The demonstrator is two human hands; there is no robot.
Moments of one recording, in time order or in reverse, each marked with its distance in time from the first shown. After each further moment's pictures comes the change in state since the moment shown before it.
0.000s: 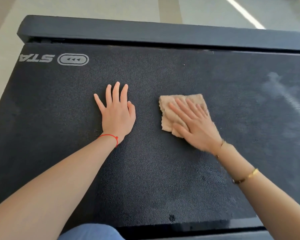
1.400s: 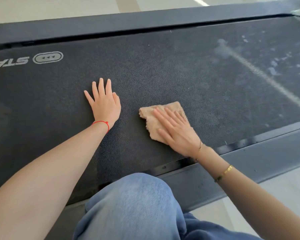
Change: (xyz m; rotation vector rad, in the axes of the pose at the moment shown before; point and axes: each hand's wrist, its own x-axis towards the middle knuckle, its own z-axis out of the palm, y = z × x) left_hand -0.047 0.001 -0.008 -0.092 -0.040 0.090; right_hand -0.137 -0.084 0.029 0.111 0.043 0.117
